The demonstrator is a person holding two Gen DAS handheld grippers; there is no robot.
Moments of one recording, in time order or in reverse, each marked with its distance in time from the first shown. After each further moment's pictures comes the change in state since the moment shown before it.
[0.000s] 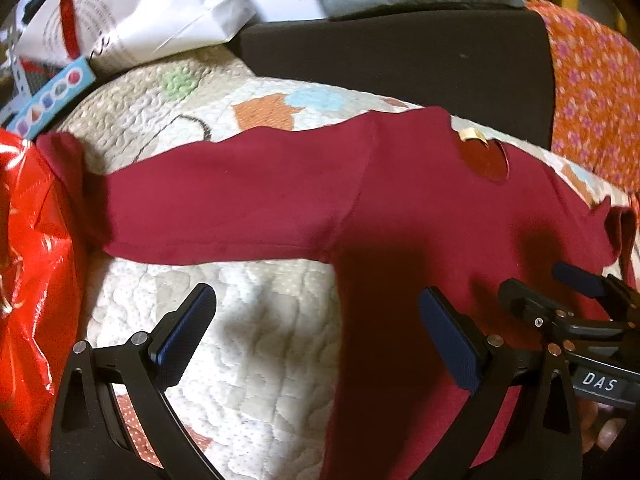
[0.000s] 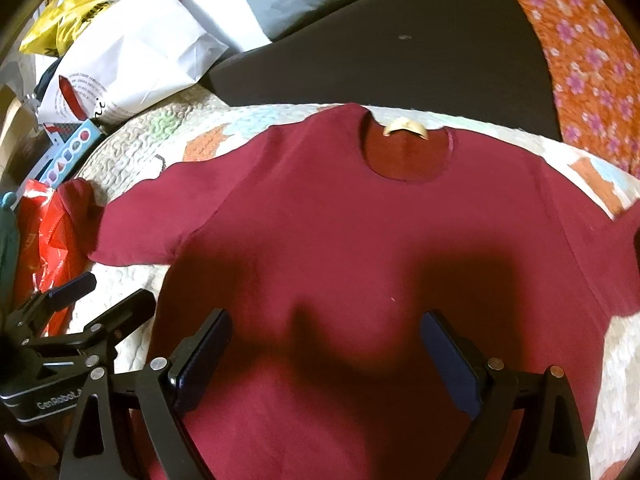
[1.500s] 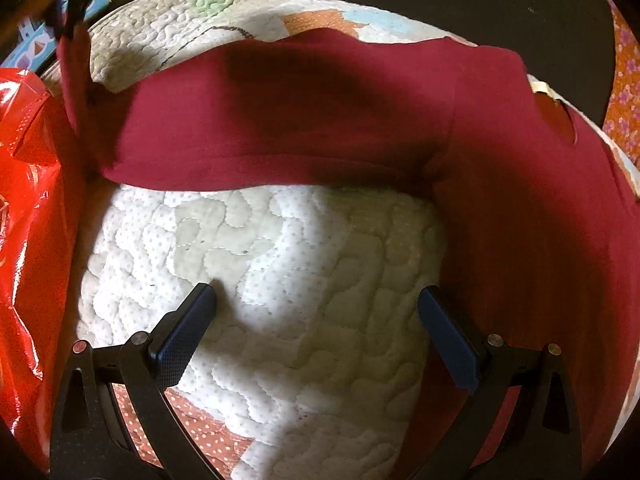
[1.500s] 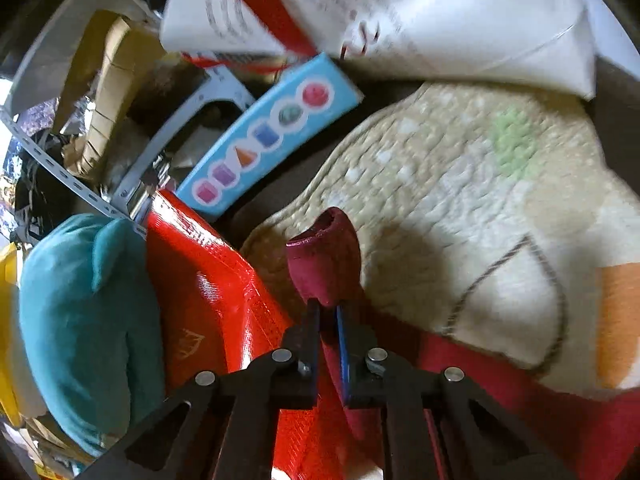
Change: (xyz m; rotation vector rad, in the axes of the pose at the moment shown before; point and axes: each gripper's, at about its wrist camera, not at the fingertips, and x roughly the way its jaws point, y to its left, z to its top) left arm 0.045 0.029 -0.017 -0.059 0.226 0.071; right arm 0.104 0.313 0.185 -0.290 0.234 0.596
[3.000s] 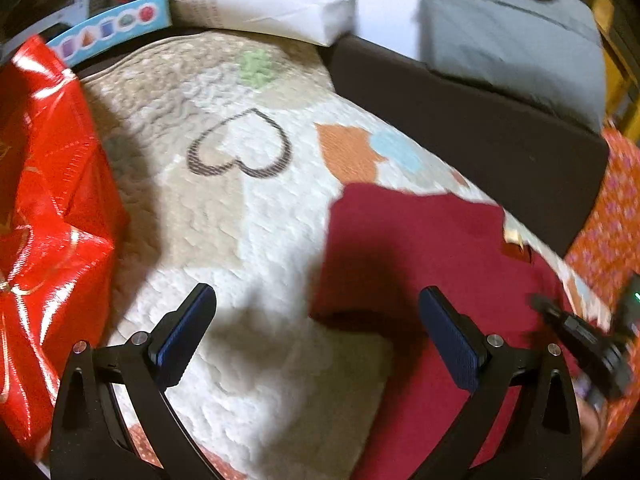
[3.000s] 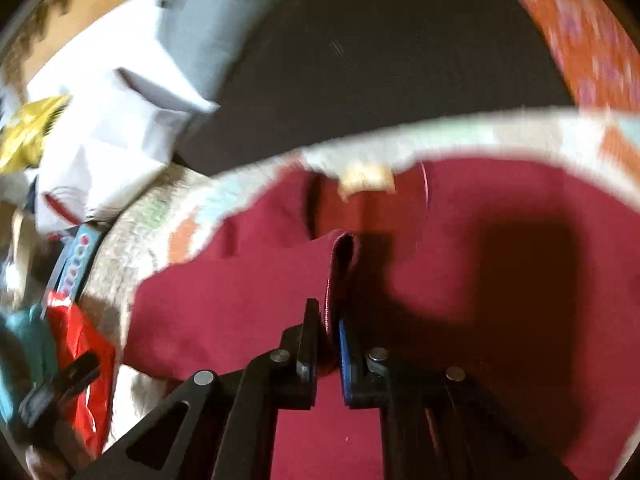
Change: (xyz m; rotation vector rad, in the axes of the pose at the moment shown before) left arm -0.049 0.056 0.044 -0.284 -0.224 -0.138; right arm -0.246 -0.231 -0.262 0.427 -0.450 -0.406
